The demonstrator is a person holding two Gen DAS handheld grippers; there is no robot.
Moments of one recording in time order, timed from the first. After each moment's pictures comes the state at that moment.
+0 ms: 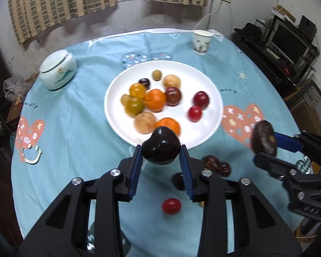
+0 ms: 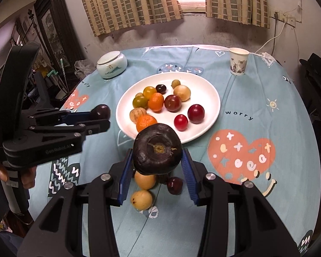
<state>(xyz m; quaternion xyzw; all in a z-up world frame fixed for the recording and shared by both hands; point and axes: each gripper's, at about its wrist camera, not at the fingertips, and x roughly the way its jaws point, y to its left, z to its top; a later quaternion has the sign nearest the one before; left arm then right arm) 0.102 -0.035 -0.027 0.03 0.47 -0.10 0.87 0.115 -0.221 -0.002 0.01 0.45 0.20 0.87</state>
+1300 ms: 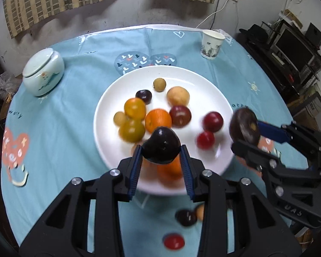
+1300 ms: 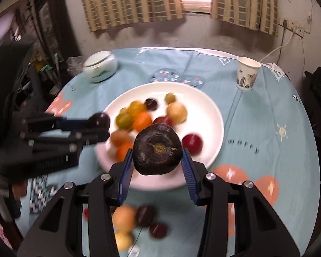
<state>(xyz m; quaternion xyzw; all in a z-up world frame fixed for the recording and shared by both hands) 0.188 -0.046 -0.051 0.00 0.50 -0.11 0.86 0.222 -0.201 -0.024 -0.02 0.45 0.19 0.87</state>
